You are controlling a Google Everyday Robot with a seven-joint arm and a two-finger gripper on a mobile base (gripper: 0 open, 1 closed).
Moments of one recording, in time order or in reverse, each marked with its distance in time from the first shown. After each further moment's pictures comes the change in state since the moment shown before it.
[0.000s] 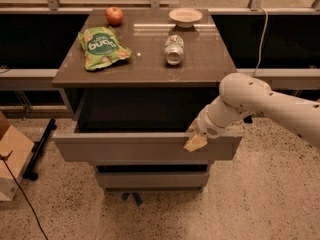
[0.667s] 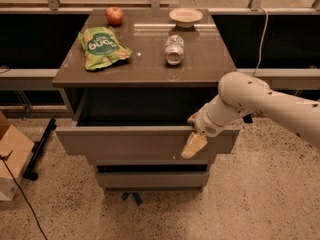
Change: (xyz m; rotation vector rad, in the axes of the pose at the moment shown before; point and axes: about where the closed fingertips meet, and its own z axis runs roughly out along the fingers) arm 0.002 0.000 0.004 0.000 0.000 0.000
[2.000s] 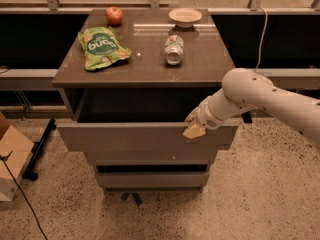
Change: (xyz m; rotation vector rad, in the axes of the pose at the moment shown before) arm -0.019 -0.032 -0.012 0.090 -0.071 -0.021
